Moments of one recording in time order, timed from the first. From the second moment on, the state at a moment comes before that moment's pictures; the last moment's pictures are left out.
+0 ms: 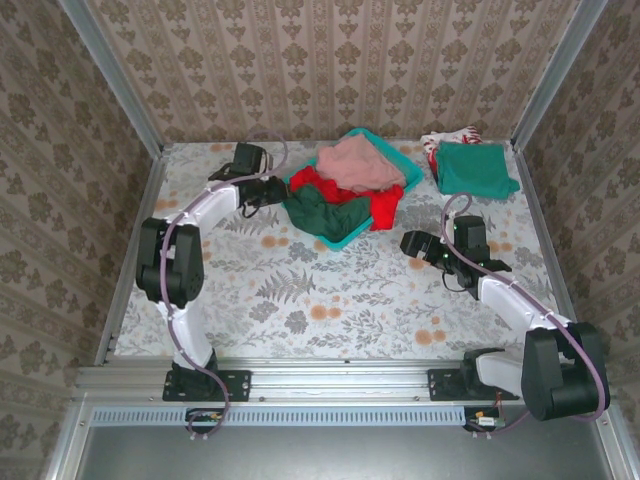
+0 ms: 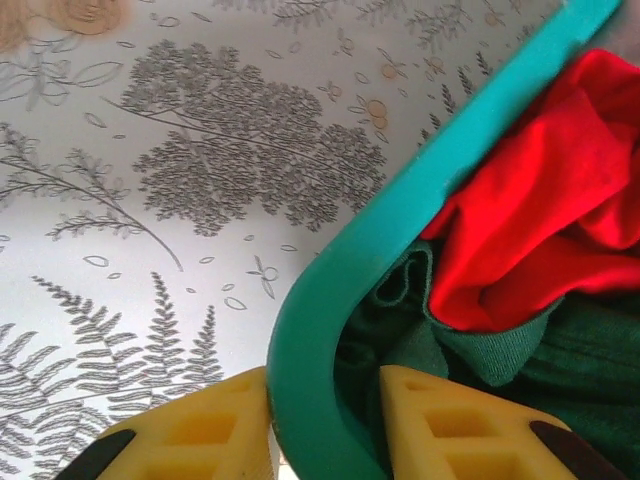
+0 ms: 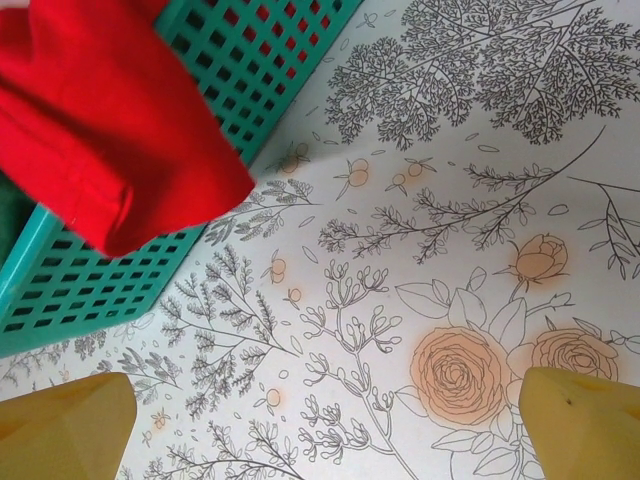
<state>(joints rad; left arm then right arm) -0.30 1.90 1.44 -0.45 0.20 -0.39 0.08 1.19 0.55 -0.09 -0.29 0.49</state>
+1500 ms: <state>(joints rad) 0.36 1.57 0.99 -0.25 0.01 -0.88 0.10 1.36 0.63 -0.09 -0.32 0.50</state>
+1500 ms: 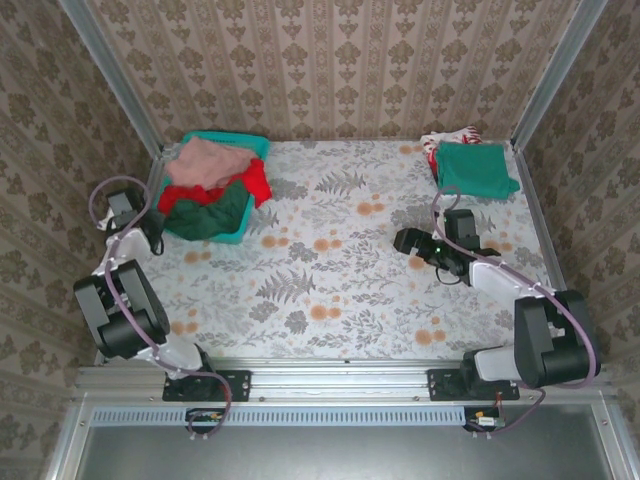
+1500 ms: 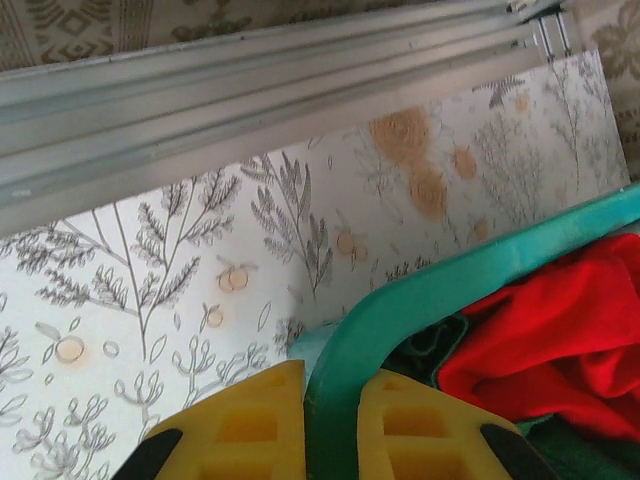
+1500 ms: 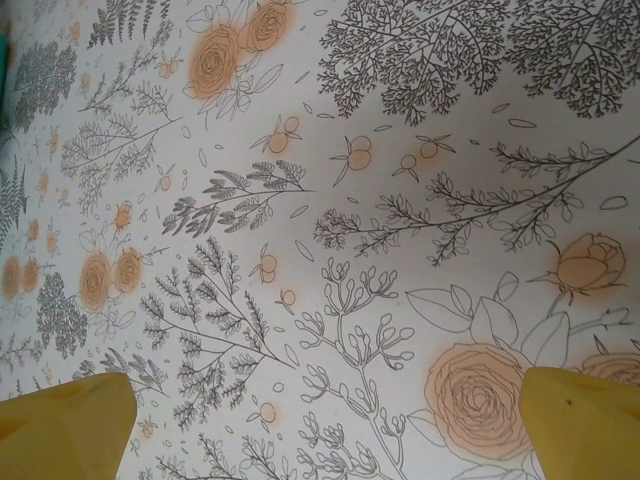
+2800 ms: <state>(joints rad) -0.40 2.15 1.77 -0.77 -0.37 -0.20 0.15 1.20 0.64 -0.23 -0.29 0.47</state>
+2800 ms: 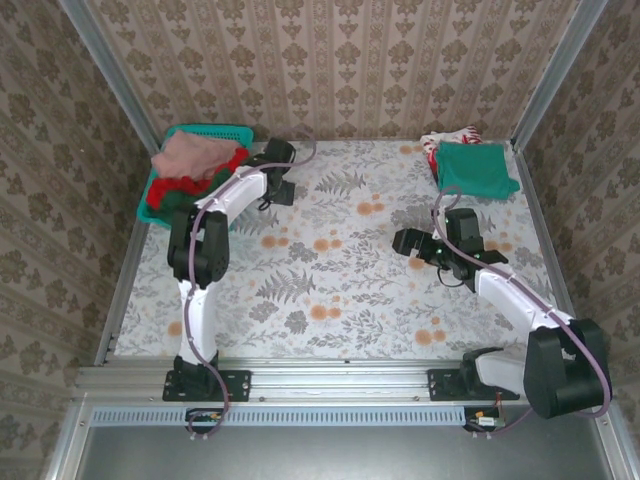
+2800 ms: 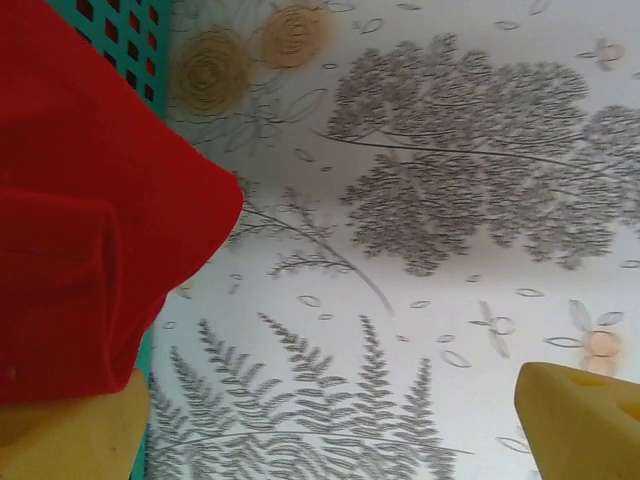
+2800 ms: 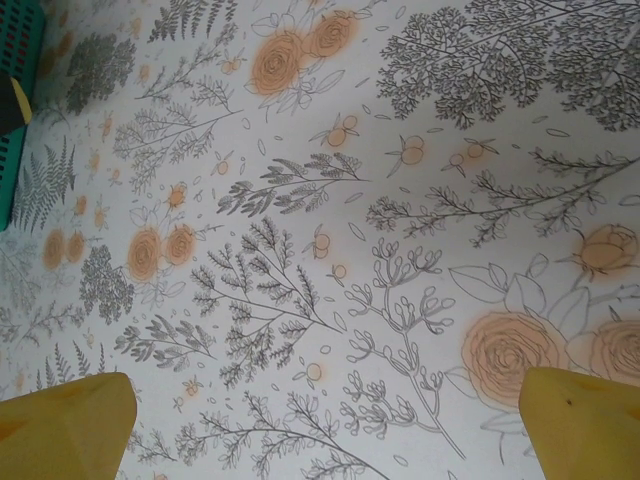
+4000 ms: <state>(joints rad) 0.03 1.84 1.66 -0.81 -0.24 -0.18 0.15 1.15 0.63 -0.27 -0.26 0.47</state>
